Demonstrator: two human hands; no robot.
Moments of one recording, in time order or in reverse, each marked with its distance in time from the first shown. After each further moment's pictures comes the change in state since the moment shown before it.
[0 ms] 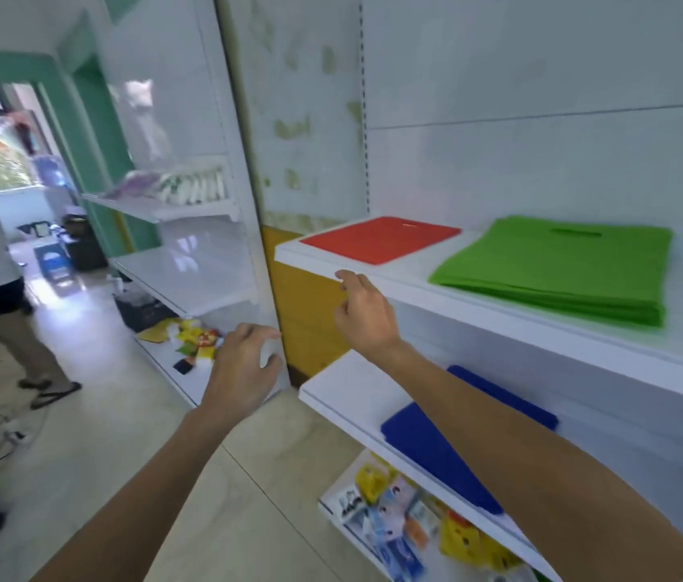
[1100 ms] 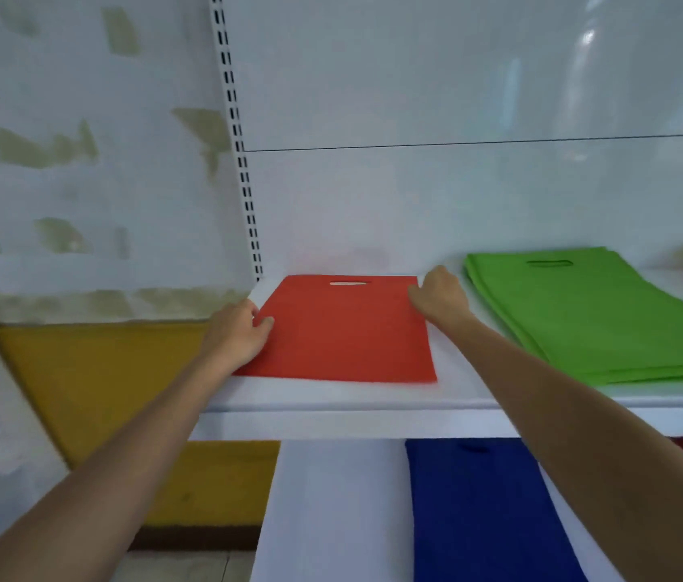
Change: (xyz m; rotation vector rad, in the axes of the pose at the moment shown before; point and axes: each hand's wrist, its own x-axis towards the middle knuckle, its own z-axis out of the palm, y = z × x) left_hand 0.439 -0.080 0.168 -0.192 -0.387 0.326; right_hand 0.254 0.150 0.024 -0.377 0.384 1.004
